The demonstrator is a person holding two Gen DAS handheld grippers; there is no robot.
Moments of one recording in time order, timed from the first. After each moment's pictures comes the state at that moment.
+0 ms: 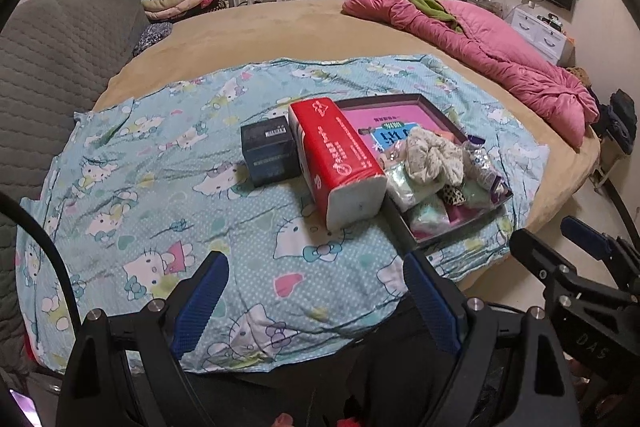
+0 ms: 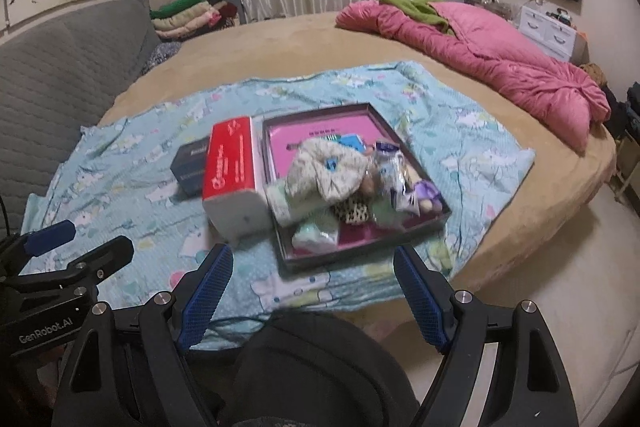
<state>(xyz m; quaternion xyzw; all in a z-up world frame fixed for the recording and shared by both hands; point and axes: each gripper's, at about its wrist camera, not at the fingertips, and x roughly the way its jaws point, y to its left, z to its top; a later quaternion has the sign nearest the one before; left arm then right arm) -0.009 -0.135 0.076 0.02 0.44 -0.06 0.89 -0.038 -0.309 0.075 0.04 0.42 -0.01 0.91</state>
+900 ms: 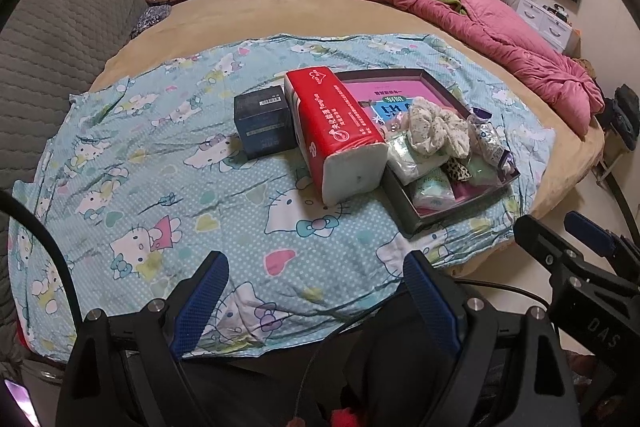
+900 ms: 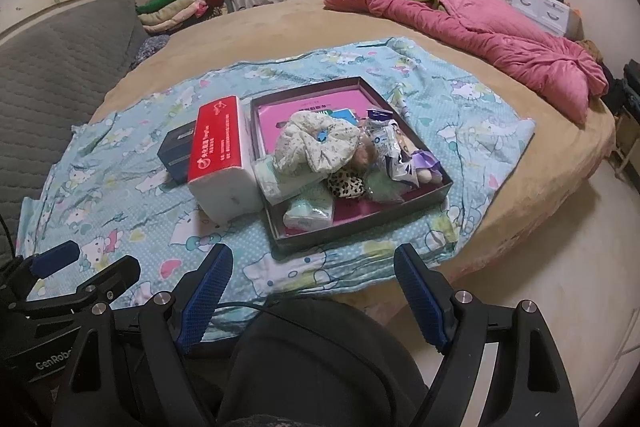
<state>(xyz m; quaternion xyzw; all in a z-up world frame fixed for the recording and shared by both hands) -0.009 -0.140 0.049 0.02 0.47 -0.06 0.88 -0.037 -0.318 0.056 0.06 0.44 -0.02 0.90</state>
